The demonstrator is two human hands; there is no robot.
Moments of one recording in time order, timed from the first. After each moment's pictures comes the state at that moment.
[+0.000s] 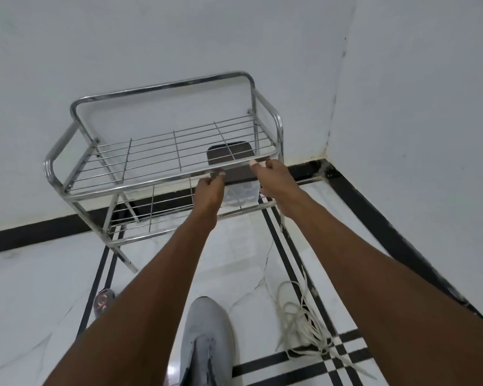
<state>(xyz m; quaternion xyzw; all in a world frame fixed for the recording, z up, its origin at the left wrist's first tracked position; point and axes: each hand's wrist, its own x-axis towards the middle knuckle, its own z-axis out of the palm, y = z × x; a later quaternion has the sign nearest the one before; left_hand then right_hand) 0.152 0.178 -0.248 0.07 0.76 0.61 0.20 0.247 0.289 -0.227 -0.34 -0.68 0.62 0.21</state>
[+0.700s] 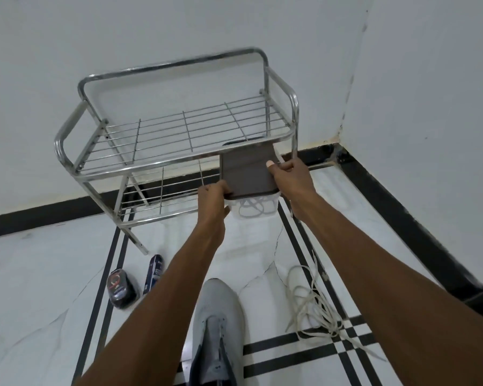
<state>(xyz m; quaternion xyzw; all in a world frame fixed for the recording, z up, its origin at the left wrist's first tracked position) 0.179 0.132 -0.268 0.04 0.65 0.72 0.25 0.253 0.282 -0.267 -0.38 -0.66 0.59 0.28</state>
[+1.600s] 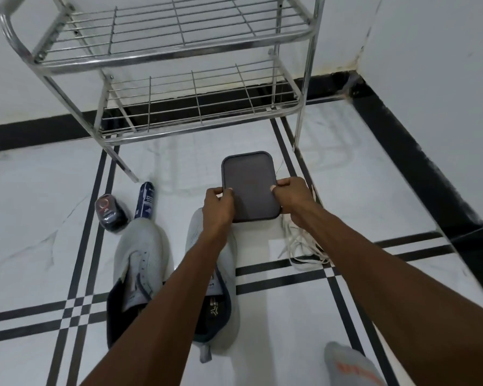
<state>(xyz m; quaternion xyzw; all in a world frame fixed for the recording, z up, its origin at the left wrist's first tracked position) 0.246 0.072 -0.420 -0.01 0.79 0.56 0.24 0.320 0.215 -0.413 -0.46 -0.66 0.58 0.10</state>
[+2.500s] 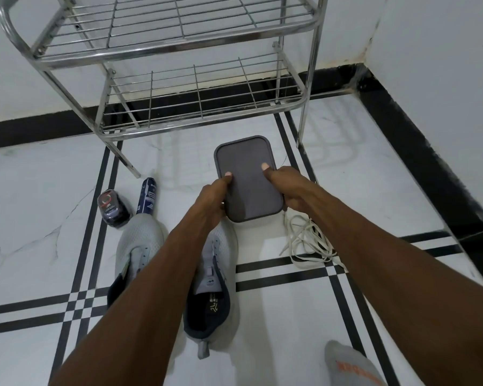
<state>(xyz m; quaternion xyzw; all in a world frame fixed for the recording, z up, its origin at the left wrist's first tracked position) 0.215 0.080 -0.403 -0.12 0.70 0.58 0.40 0.296 0.234 -0.412 -0.41 -0.62 0.67 -0.03</state>
